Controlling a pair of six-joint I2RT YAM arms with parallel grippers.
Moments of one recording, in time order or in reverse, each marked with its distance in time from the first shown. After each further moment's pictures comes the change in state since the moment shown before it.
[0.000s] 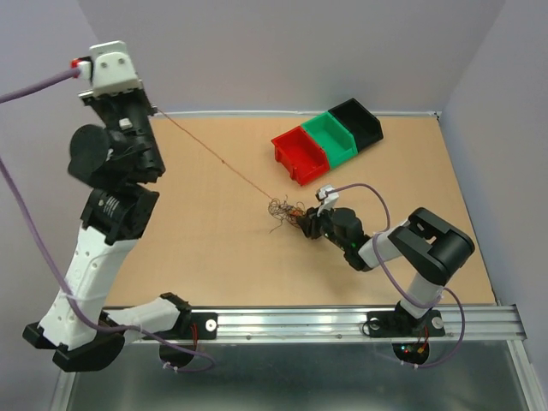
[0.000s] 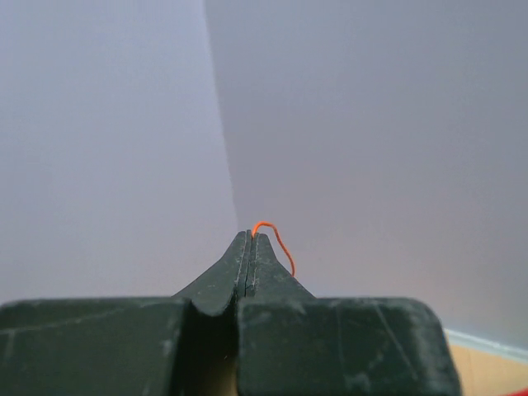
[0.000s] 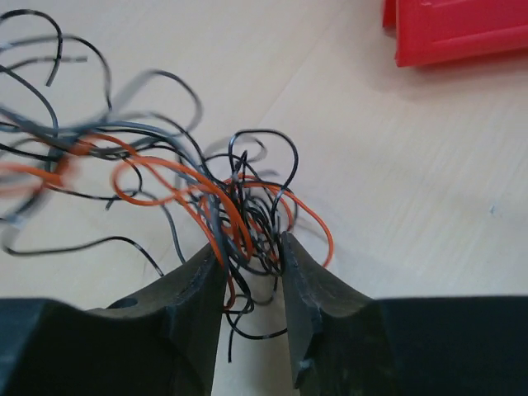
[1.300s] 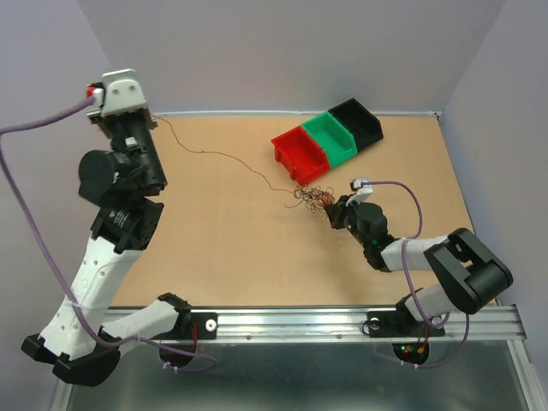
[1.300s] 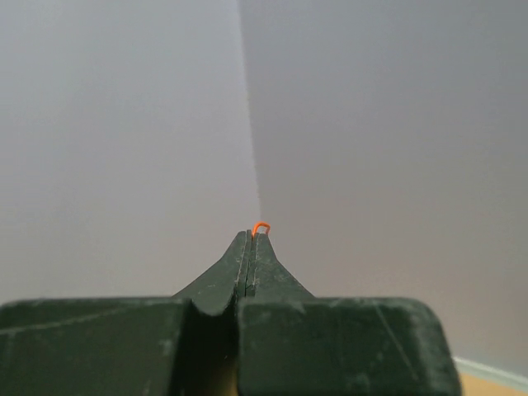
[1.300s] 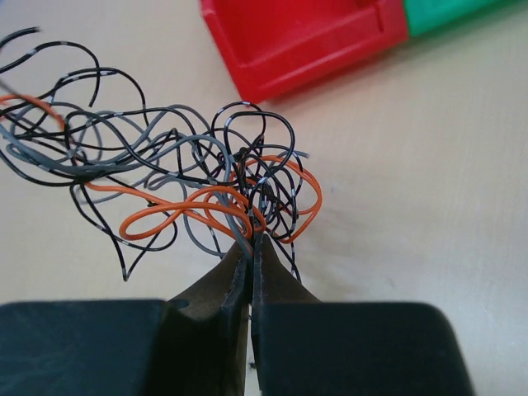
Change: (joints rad) left arm 0.033 -0.101 -0.224 0.266 0.023 0.129; right arm -0.164 -0.250 -0.099 -0.143 0.090 0.125
